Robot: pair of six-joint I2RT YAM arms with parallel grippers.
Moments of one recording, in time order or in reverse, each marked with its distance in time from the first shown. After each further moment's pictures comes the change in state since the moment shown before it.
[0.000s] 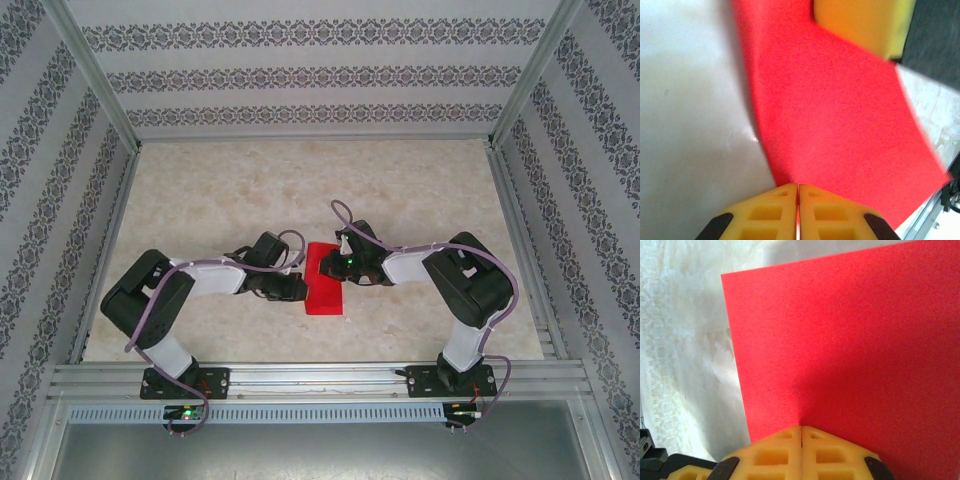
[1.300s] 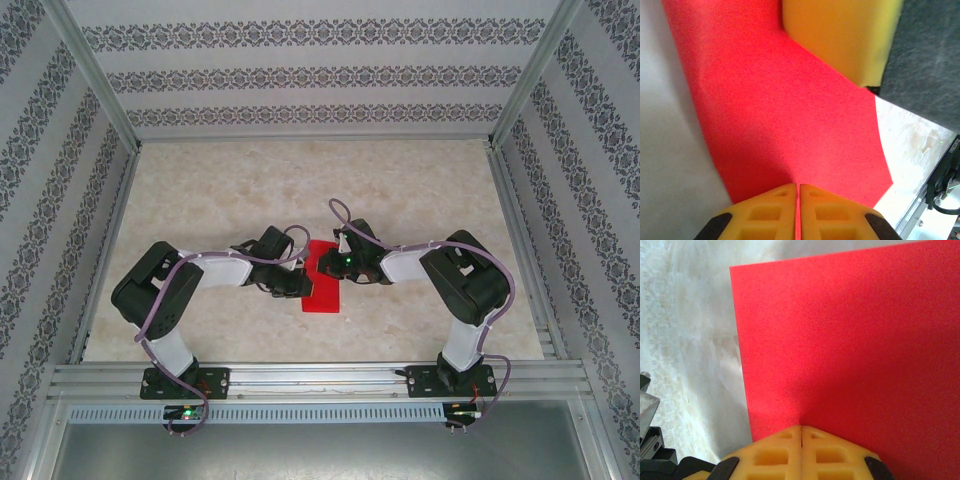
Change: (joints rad) left arm 0.009 0.087 0.094 -0.036 0.057 -0.001; right arm 0.001 0.023 0.016 0.023 -0.008 -0.013
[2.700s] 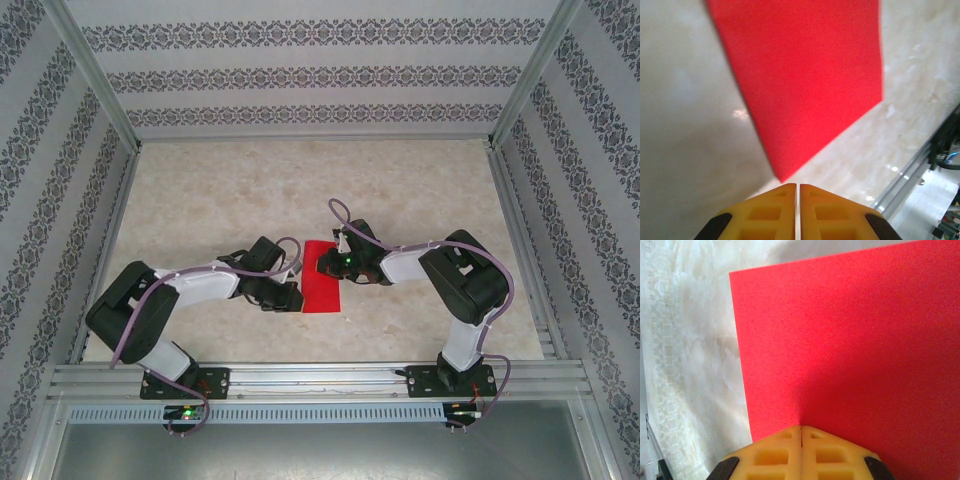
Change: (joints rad) left arm -0.026 -0.195 -0.109 -0.126 0.015 0.010; right arm 0.000 0.005 -0.007 0.029 -0.009 0.001
